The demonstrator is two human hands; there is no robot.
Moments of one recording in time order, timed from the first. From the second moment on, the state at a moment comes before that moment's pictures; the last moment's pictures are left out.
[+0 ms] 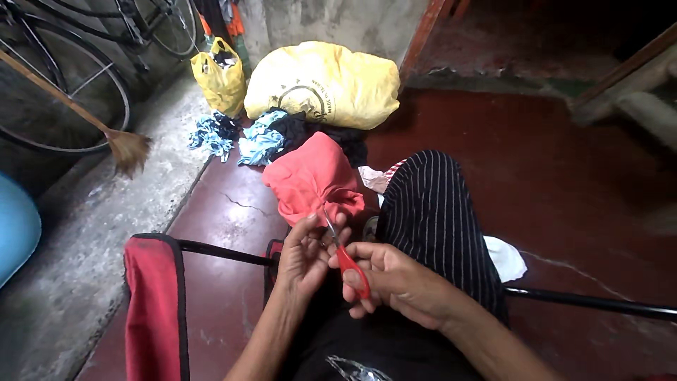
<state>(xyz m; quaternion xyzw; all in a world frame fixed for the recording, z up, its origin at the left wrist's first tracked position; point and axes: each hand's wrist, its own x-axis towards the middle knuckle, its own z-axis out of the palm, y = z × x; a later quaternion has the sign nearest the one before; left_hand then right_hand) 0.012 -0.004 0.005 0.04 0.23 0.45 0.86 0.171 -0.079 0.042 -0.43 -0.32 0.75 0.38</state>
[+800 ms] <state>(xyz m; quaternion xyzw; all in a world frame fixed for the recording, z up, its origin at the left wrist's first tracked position) 0.018 -0.017 -0.028 0.24 0.23 0.51 0.79 0.174 -0.078 0.034 -0.40 -0.31 0.77 0.39</state>
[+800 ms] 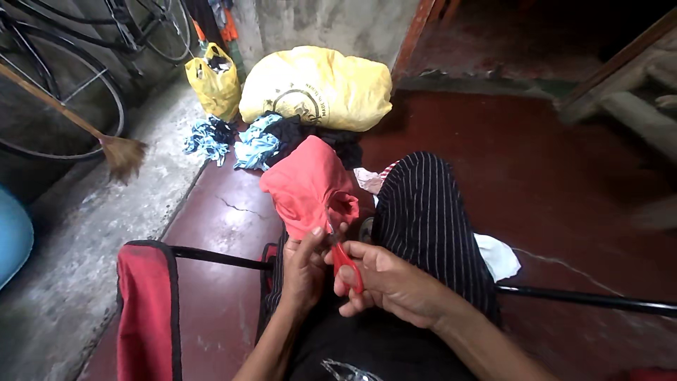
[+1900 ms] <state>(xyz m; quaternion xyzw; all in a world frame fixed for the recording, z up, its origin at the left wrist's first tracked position) 0.024 -0.024 -0.034 0.25 0.25 0.59 0.73 0.181 -0.069 0.031 -0.38 -0.32 0.78 0.37</state>
